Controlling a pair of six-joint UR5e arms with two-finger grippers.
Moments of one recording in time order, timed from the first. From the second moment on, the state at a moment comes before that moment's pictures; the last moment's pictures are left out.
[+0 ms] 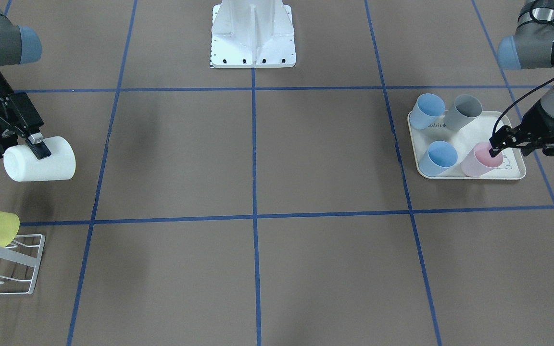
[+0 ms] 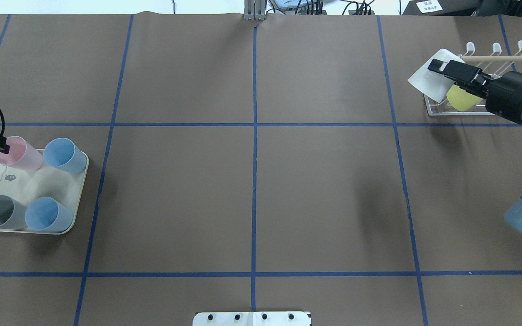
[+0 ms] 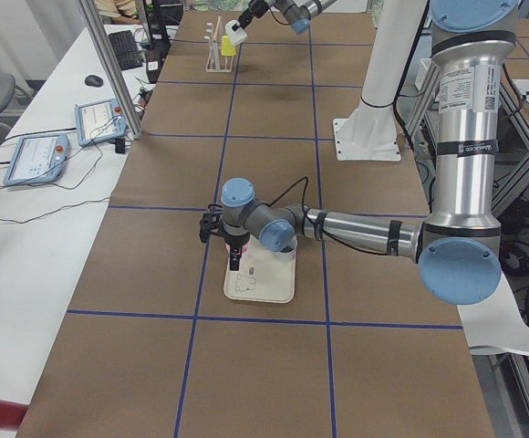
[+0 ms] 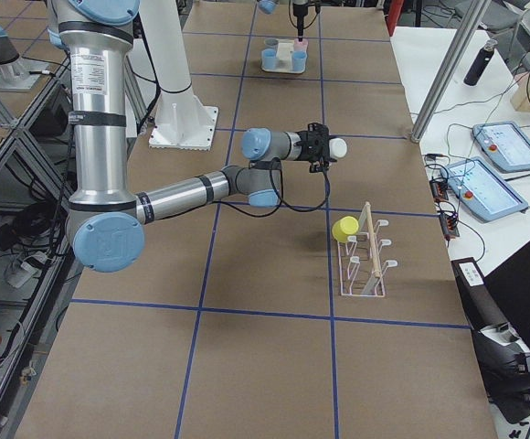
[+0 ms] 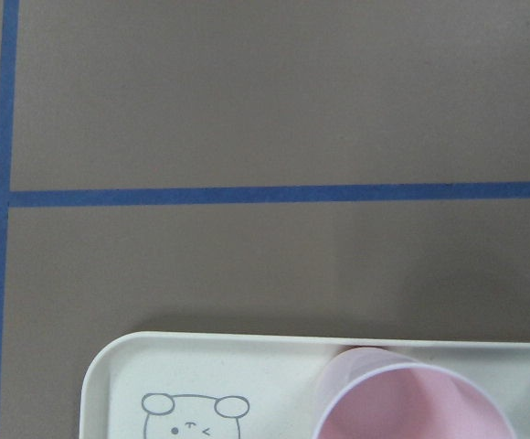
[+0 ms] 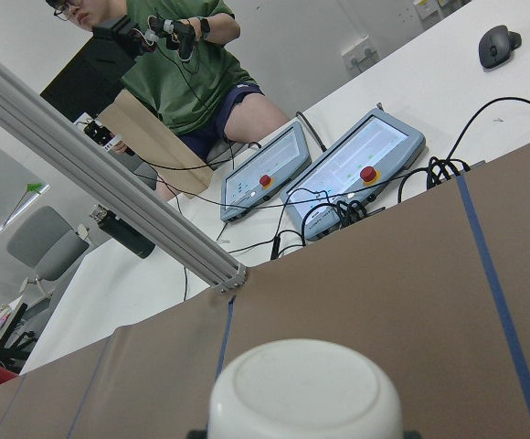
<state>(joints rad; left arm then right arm) -1.08 -1.54 -1.65 -2.05 -2.18 -0.69 0.90 -1.58 1.81 -0.25 1.63 1.40</state>
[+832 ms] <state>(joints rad) -1.07 -1.58 -1.62 -2.05 -2.30 -0.71 1.02 -1.63 1.75 -0.27 1.62 1.19</state>
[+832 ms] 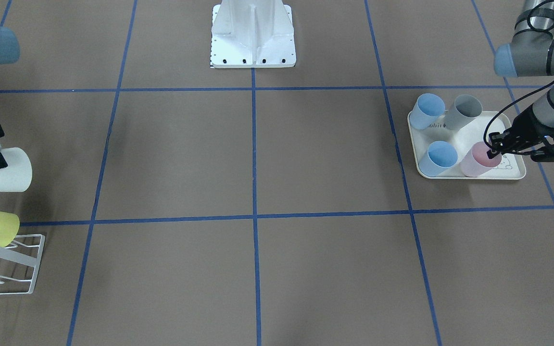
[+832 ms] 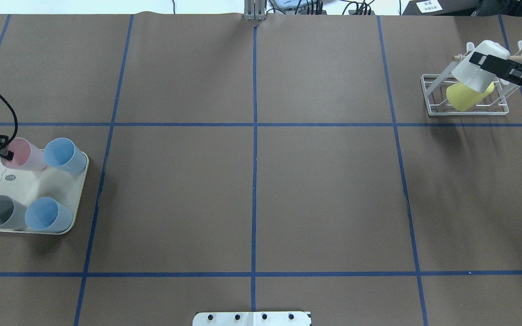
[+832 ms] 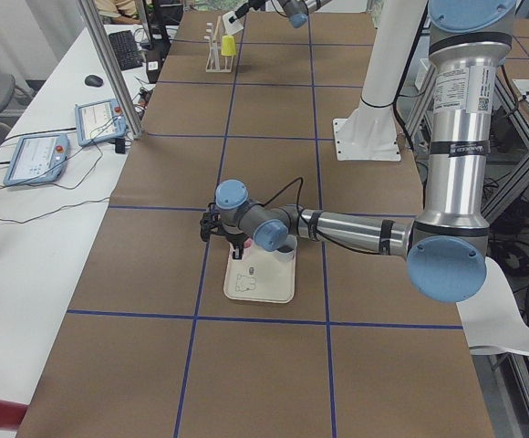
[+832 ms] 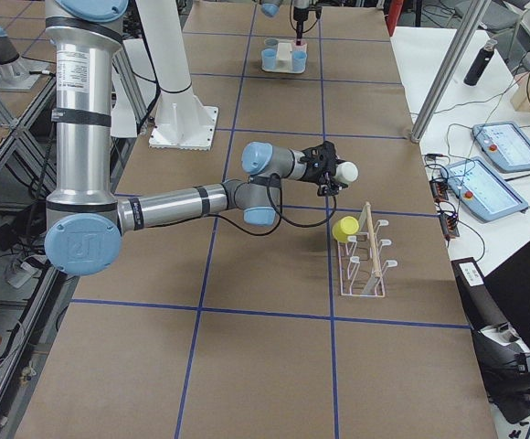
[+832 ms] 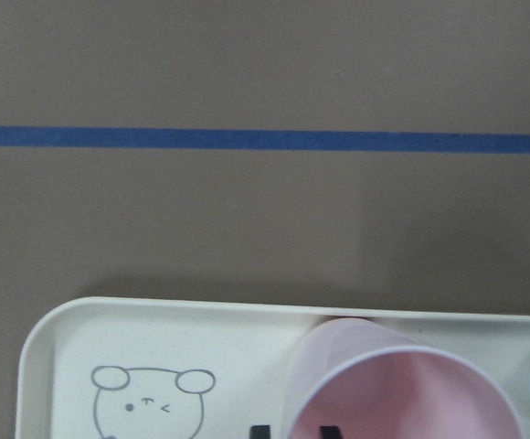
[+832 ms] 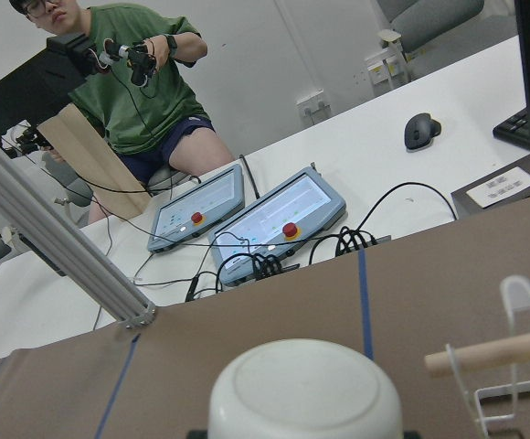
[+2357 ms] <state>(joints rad) -1.19 -1.65 -1.78 -1.87 -2.31 -0.69 1.11 -1.63 1.51 -0.26 1.52 1.00</state>
